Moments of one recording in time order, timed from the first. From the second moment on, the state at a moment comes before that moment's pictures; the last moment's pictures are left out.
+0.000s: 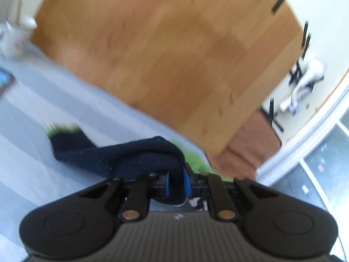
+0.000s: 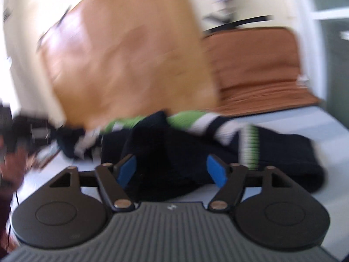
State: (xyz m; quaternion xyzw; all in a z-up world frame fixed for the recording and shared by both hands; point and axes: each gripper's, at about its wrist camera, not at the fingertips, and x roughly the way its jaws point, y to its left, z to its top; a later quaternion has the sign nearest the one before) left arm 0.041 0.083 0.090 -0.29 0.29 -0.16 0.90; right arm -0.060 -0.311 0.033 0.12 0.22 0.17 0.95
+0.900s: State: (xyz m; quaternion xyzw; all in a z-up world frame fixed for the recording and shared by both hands) left arm -0.096 0.190 0.062 -0.24 0.33 -0.09 0.91; right arm 0.042 -0.250 0.071 0.11 0.28 0.25 0.92
